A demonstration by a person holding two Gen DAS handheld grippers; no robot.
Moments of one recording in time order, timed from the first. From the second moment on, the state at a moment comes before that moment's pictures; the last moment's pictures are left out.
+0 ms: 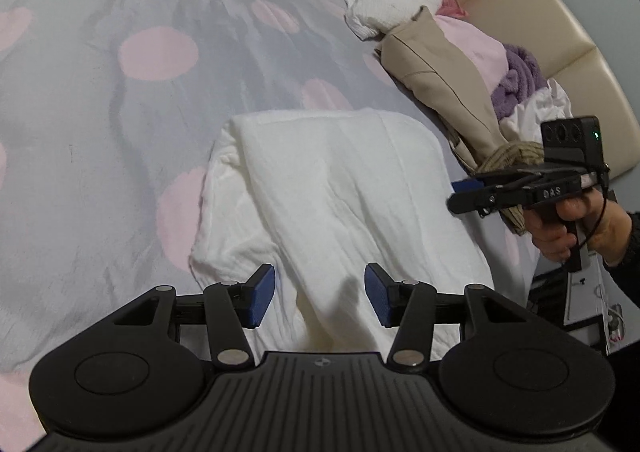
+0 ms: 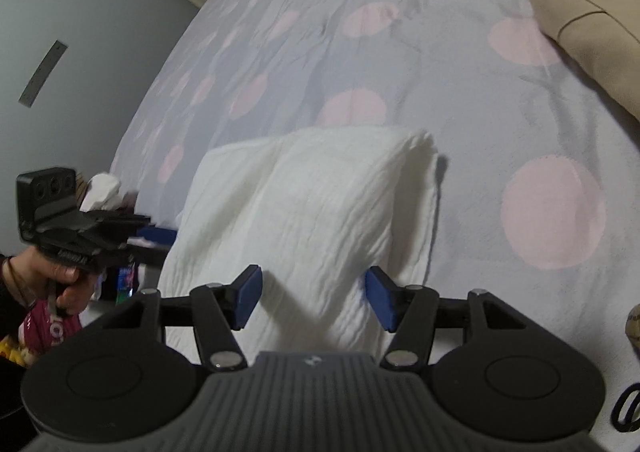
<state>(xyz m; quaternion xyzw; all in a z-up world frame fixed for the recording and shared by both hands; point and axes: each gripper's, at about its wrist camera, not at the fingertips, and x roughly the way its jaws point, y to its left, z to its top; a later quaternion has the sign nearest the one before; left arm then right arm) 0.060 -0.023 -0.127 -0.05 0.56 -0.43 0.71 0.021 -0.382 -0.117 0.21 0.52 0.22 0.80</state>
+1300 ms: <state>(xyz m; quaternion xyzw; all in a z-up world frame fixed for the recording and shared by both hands) -0.181 0.019 -0.131 -0.01 0.61 -0.37 0.70 -0.209 -0.293 -0.131 0.12 0.61 0.12 0.78</state>
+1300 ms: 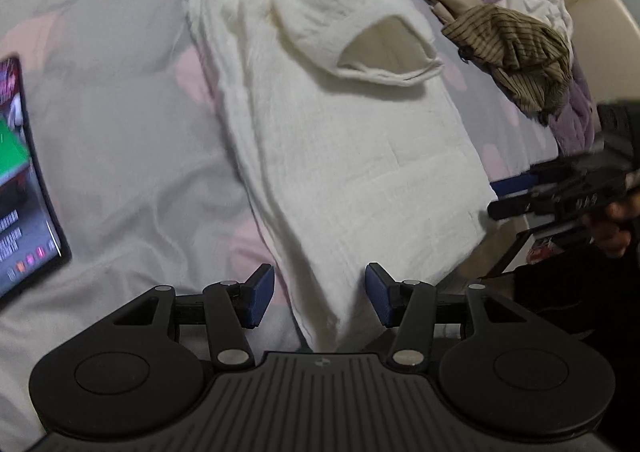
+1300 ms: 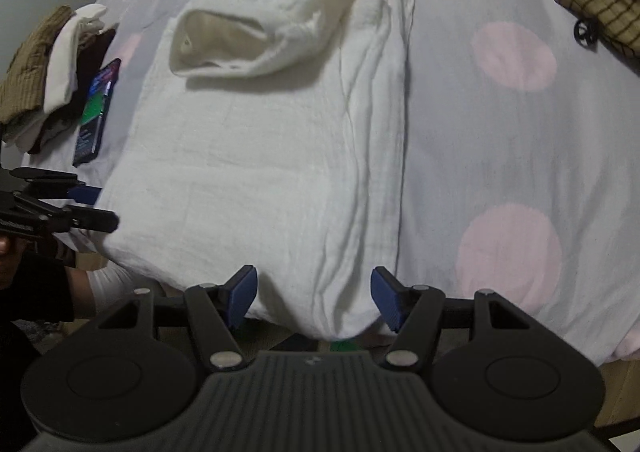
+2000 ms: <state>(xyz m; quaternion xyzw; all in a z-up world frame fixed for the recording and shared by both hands) -0.207 0.014 -0.111 0.06 0.56 -0.53 0.64 -0.223 -0.299 -0.114 0.15 0.62 0.26 0.72</state>
